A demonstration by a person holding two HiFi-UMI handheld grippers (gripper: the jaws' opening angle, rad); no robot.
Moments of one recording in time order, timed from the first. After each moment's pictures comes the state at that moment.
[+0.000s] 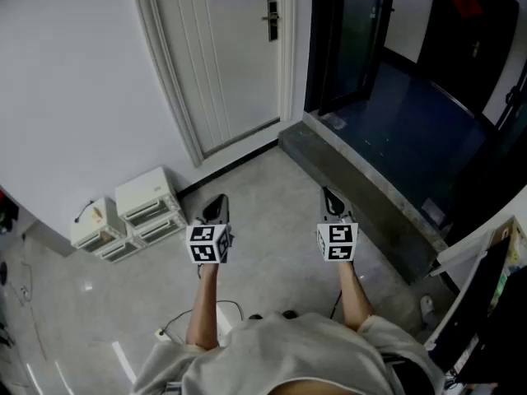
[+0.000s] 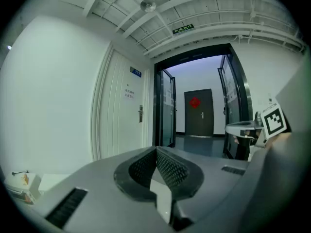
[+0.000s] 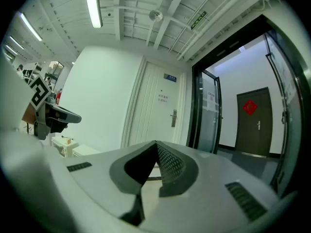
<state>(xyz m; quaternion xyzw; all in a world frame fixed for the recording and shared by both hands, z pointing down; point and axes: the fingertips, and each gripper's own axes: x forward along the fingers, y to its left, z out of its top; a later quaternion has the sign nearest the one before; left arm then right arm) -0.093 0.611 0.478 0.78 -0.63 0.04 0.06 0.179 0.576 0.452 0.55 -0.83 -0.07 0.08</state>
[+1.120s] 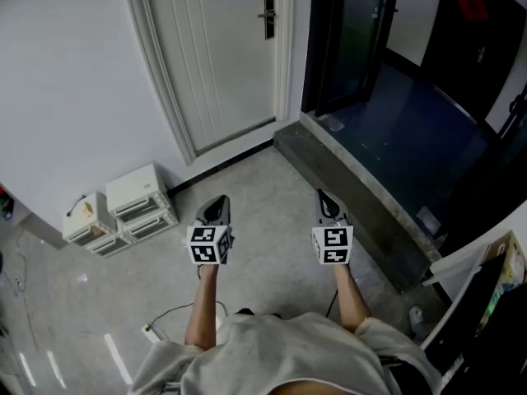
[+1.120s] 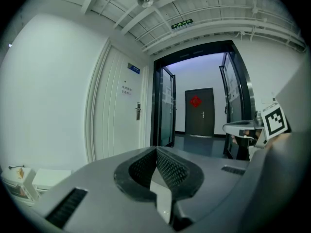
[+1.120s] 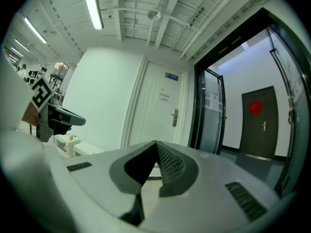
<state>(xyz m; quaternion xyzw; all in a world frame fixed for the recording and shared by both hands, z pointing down) -0.023 0.574 0.497 0.77 -0.63 0.05 0.08 0.227 0.539 0.465 0.52 -0.84 -0.07 0.08</state>
